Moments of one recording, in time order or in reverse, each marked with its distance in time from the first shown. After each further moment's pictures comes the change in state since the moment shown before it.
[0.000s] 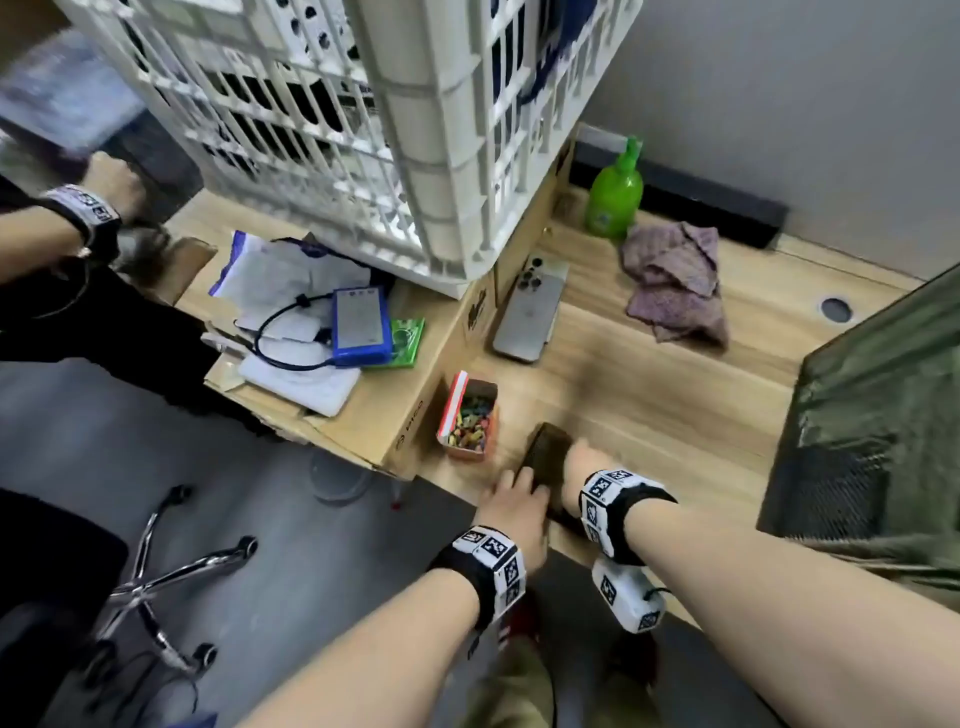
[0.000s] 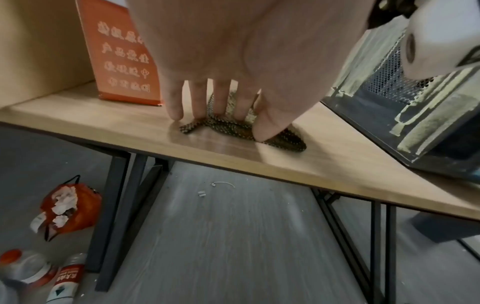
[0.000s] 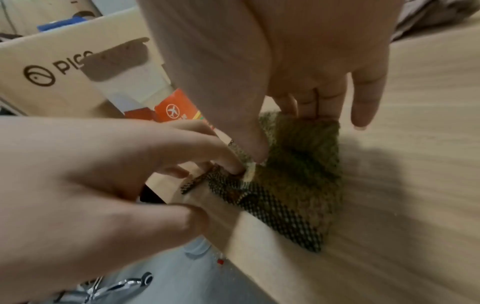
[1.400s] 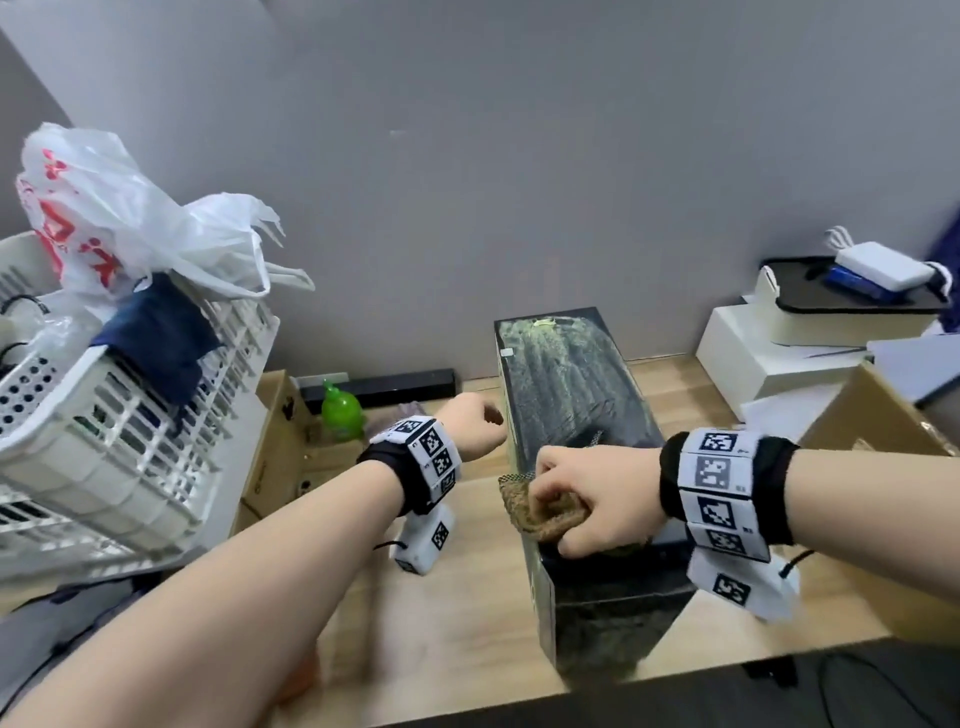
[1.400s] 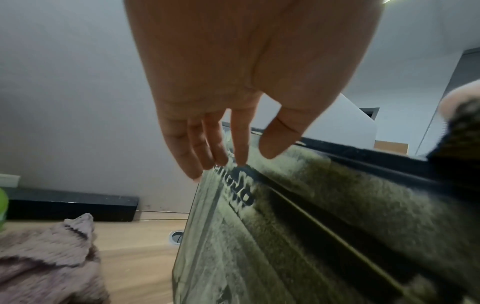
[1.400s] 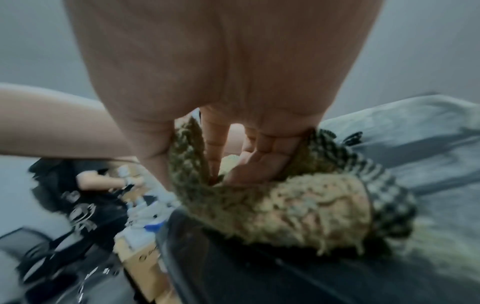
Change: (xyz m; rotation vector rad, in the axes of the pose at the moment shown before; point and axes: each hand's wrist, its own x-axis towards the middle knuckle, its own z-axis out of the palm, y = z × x) left_hand 0.019 0.288 -0.266 -0.153 0.177 0.385; right_hand -0.282 0.286 -0.160 0.106 0.286 -0.426
